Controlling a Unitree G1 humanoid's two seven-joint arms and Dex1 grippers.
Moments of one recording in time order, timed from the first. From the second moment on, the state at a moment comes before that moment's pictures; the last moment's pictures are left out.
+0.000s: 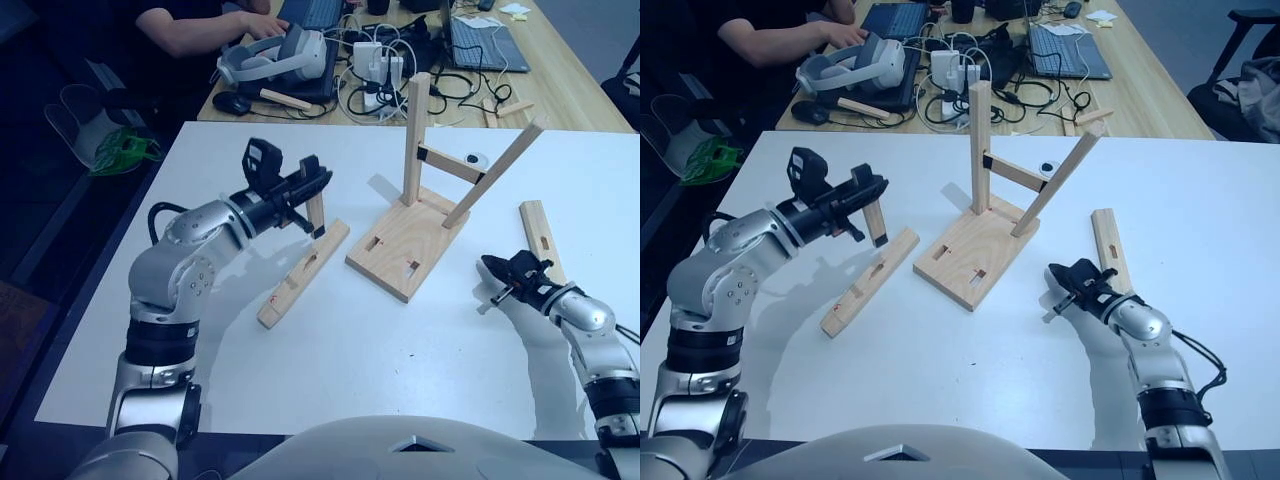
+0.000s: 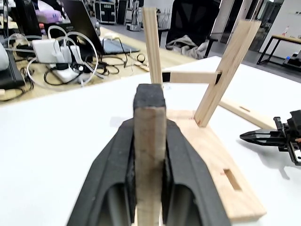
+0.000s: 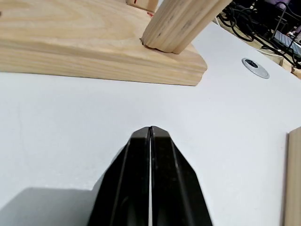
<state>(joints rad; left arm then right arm) -0.28 0.51 -0.01 -0.23 -0.59 0.66 -0.53 0.06 -0.53 0.01 0.29 0.09 -0.17 0.59</state>
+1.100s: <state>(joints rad) -0.28 0.46 -0.06 -0.14 -0.40 0.69 -0.54 0.08 -0.40 -0.01 0.16 0.09 -0.05 0.49</state>
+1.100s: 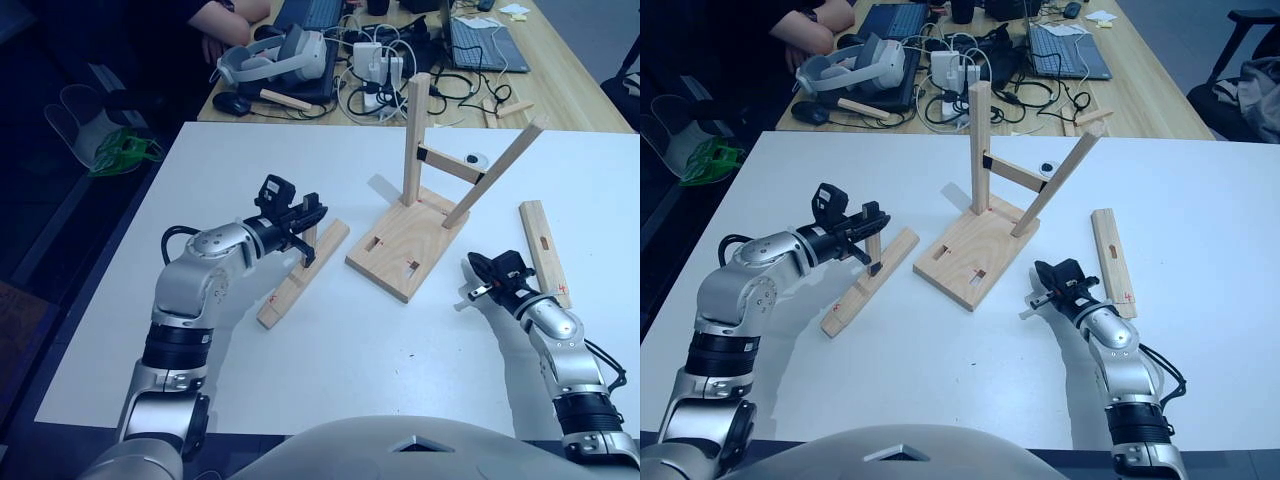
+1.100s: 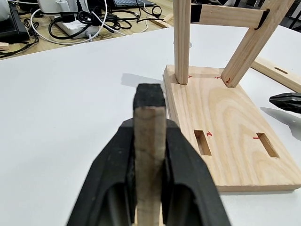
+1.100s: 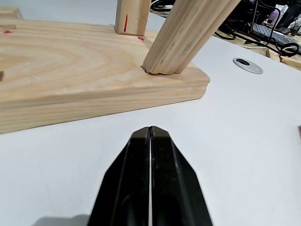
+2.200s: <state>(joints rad) -0.58 0.08 0.02 0.64 -0.21 -0.01 -0.30 0.01 -0.41 -0.02 0.19 0.09 -0.04 0.54</state>
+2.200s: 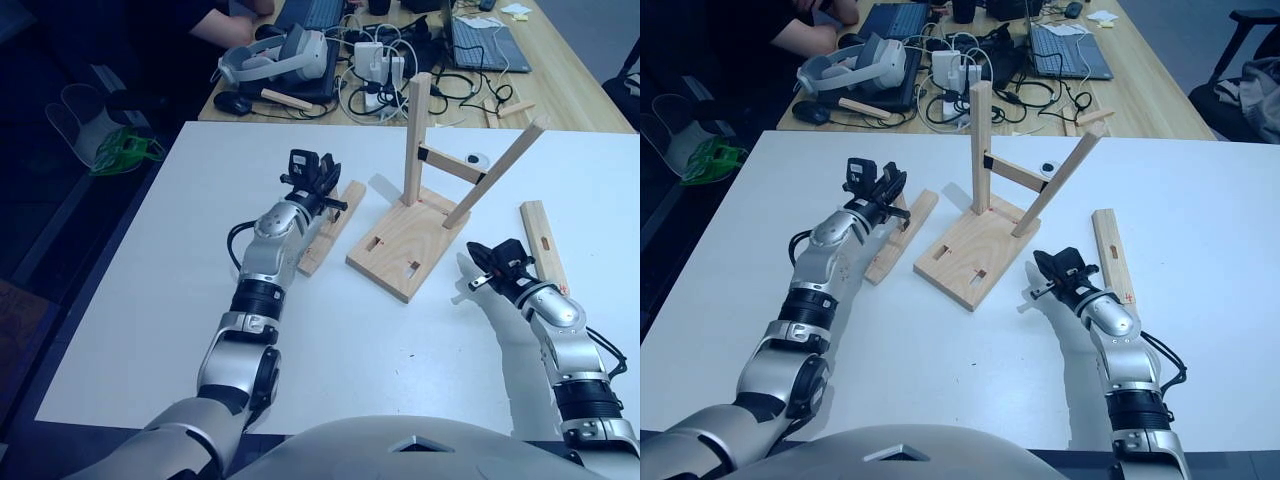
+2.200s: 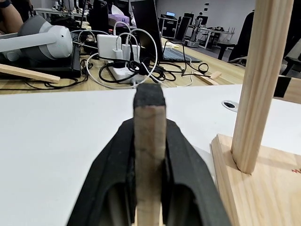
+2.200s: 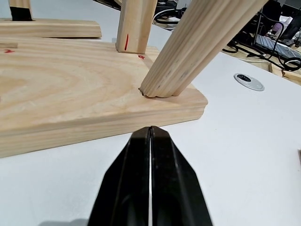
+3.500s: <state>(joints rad) -0.73 0.01 0.06 1.01 -0.07 -0.42 -0.26 0.03 -0.39 0.00 0.17 0.09 -0.02 0.51</state>
